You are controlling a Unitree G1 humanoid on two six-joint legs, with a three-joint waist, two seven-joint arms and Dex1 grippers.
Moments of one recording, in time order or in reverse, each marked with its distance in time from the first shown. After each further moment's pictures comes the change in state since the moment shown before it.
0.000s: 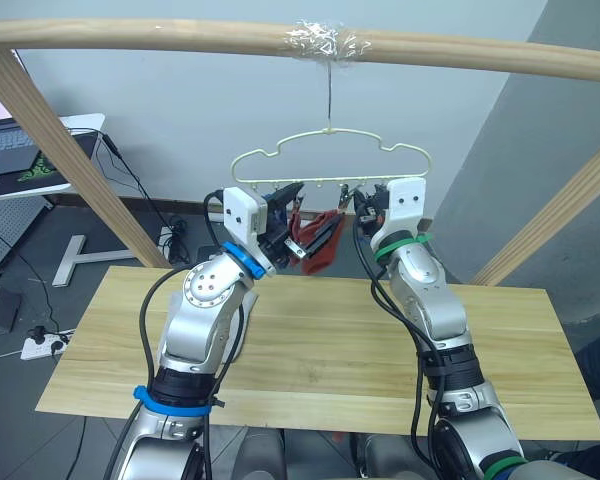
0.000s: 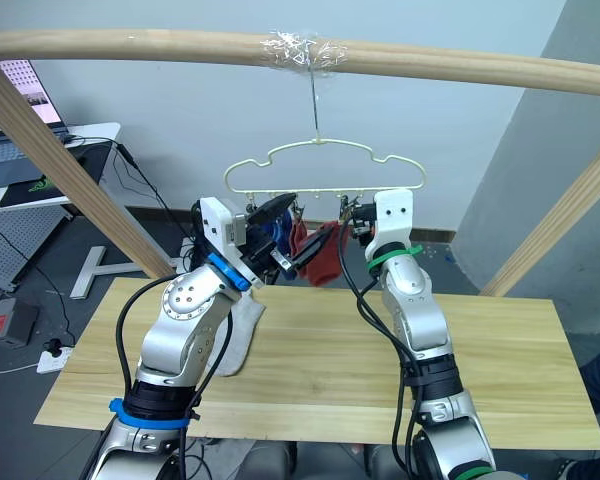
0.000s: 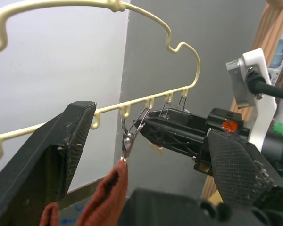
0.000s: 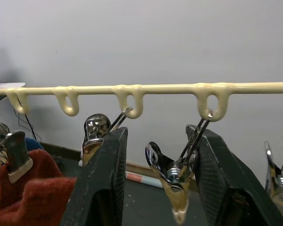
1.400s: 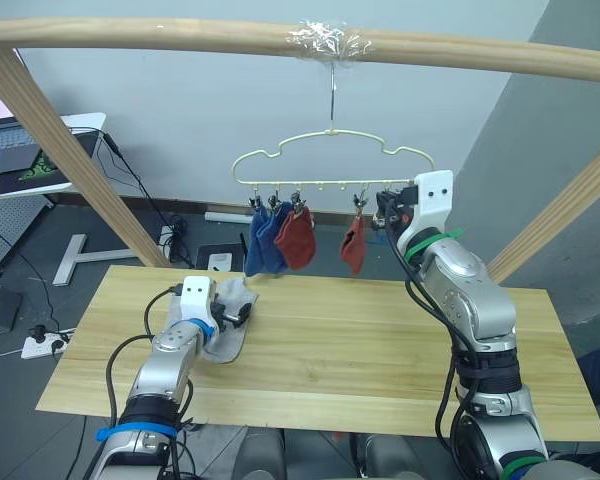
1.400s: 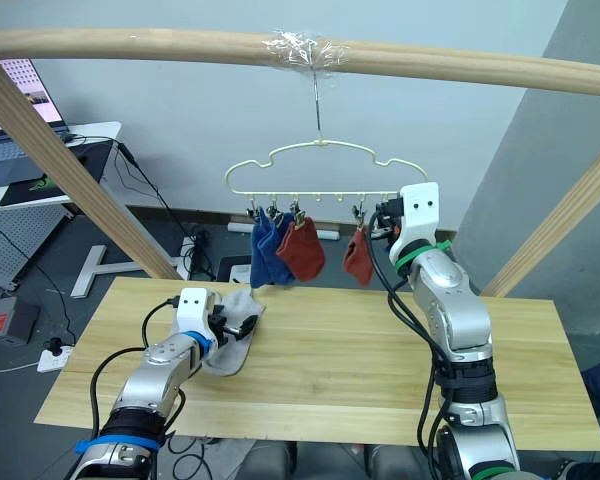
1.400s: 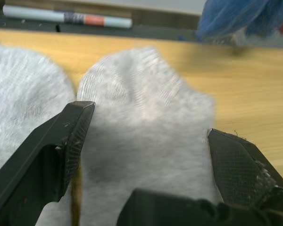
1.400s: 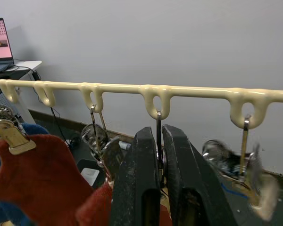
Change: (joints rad) left arm 0.132 0.121 0.105 0.628 0.164 0.122 0.148; right arm 0.019 -0.127 -0.081 -0.227 0.128 0.339 0.126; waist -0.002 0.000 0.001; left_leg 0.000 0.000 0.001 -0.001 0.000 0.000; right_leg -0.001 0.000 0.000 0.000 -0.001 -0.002
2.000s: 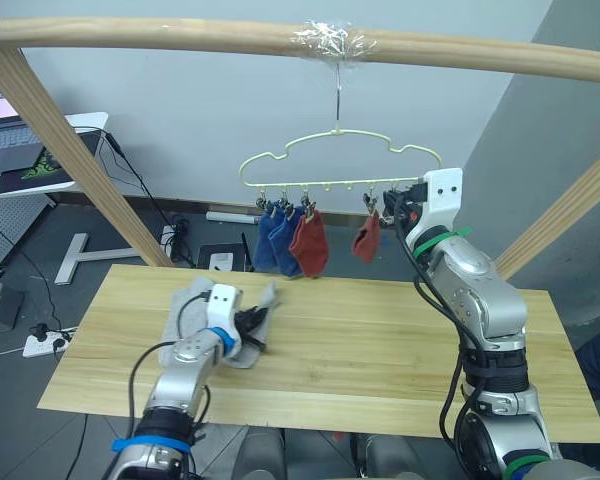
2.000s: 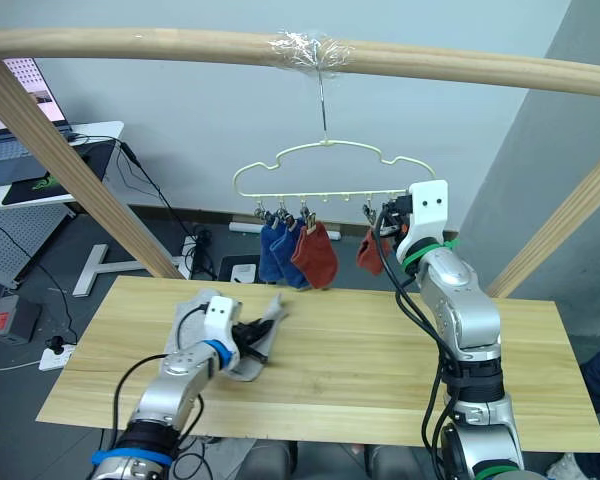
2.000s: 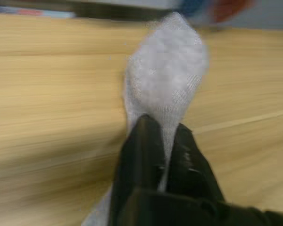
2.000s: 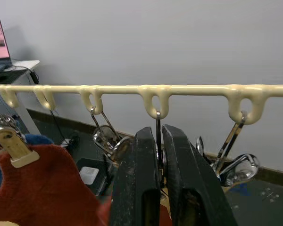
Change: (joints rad) left arm 0.090 -0.099 -0.112 -0.202 -0.030 -0.050 -0.194; right arm -0.032 0.015 -0.086 -0.013 0.081 0.110 -0.013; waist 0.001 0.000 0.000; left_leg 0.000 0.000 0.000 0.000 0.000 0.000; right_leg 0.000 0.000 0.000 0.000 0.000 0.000
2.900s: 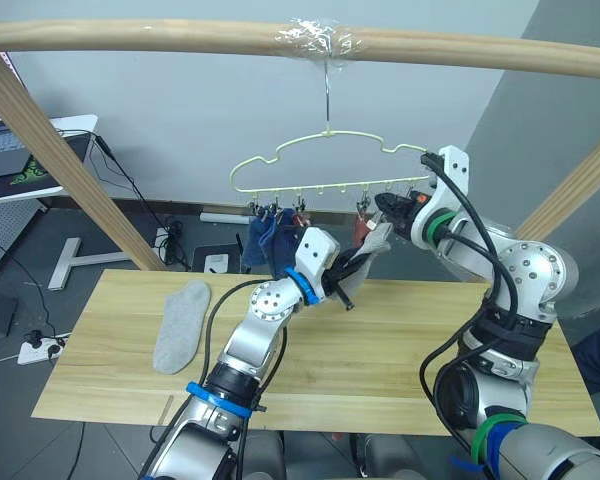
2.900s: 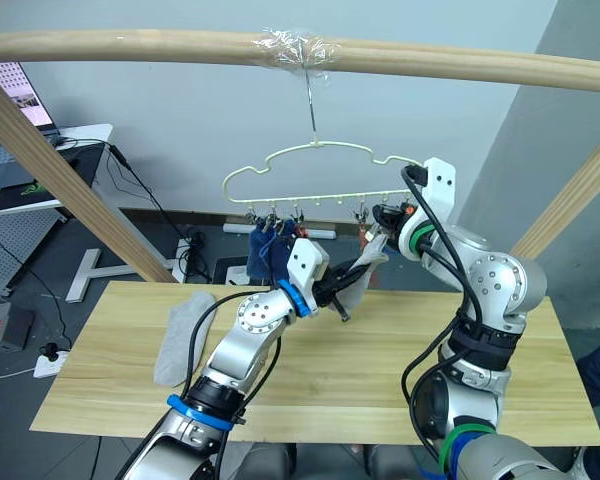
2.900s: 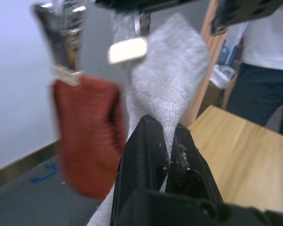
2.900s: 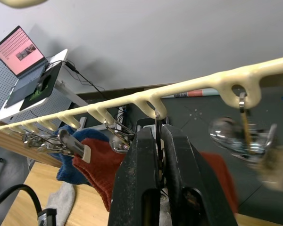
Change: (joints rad) left arm -0.263 -0.172 -0.199 -0.086 0.131 -0.194 0.046; right arm -0.242 0.080 -0.342 -0.089 0.303 0.680 -0.188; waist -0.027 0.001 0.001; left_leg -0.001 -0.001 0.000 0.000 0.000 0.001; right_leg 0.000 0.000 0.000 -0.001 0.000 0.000
